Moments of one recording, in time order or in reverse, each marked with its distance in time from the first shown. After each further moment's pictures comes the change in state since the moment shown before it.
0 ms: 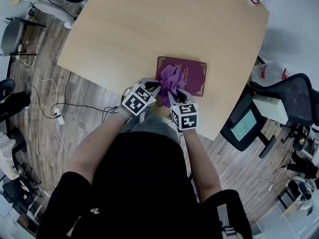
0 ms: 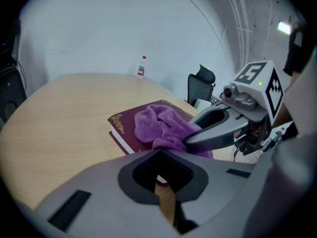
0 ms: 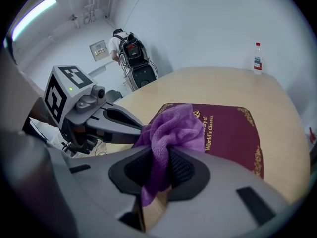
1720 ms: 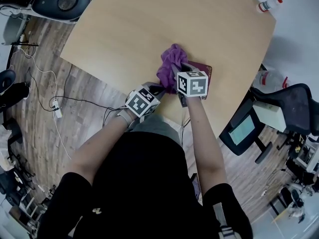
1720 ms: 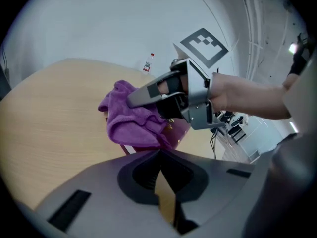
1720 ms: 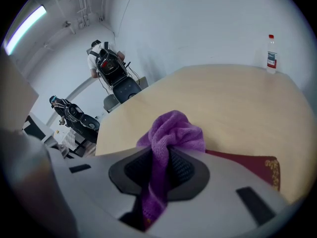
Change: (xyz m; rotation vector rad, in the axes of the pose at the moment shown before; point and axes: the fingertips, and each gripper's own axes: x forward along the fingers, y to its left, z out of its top) left arm -0.006 -0.018 -0.011 -0.164 0.010 -0.055; right arm 0.063 -0.028 0.094 0.029 0.026 0.062
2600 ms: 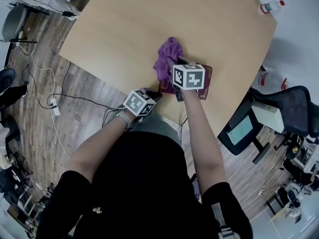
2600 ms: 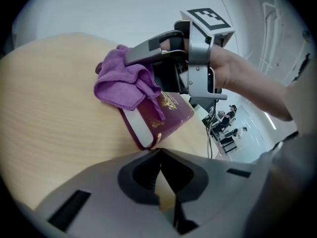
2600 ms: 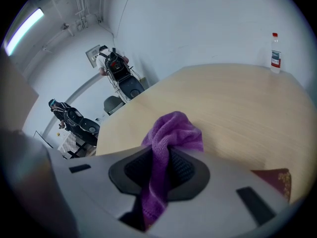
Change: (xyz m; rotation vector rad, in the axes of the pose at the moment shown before) left arm 0.018 -0.003 -0.052 -0.191 0.061 -0.090; right arm 0.019 0.009 0.023 0.017 -0.002 0.012
